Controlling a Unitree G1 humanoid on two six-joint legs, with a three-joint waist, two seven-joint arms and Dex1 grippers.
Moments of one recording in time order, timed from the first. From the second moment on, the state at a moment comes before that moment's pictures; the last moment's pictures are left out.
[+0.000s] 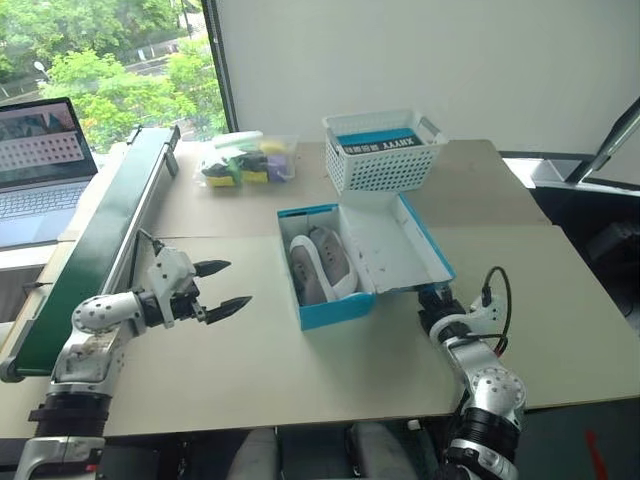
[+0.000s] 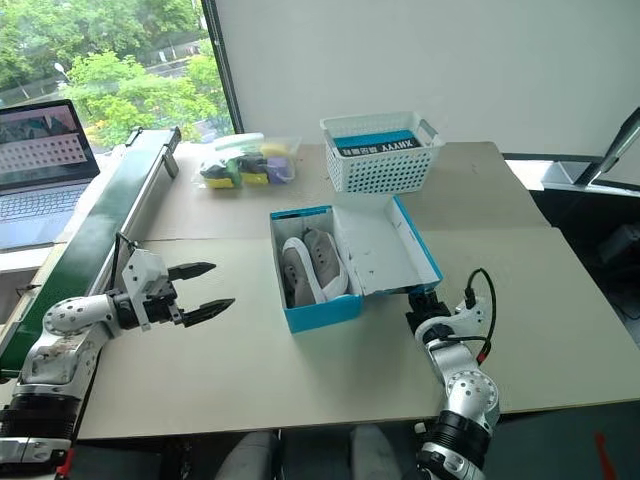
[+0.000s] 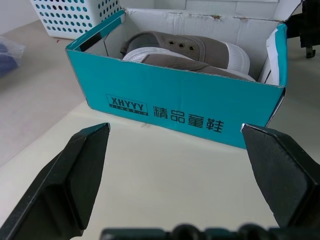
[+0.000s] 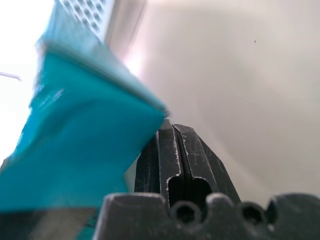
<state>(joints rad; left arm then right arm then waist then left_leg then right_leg) -0.21 0.68 0.12 0.09 -0.36 0.13 -1.05 -0.28 0.13 -0.68 0.08 1.03 0.72 0.04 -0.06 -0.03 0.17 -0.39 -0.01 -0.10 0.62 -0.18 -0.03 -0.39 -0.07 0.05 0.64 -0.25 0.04</state>
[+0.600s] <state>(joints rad) -0.10 0.68 0.15 0.00 -0.36 0.14 -0.99 -0.40 -0.23 -0.21 -0.29 1.23 0.92 0.56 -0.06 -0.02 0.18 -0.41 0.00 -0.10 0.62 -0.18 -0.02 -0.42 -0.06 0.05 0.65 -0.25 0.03</state>
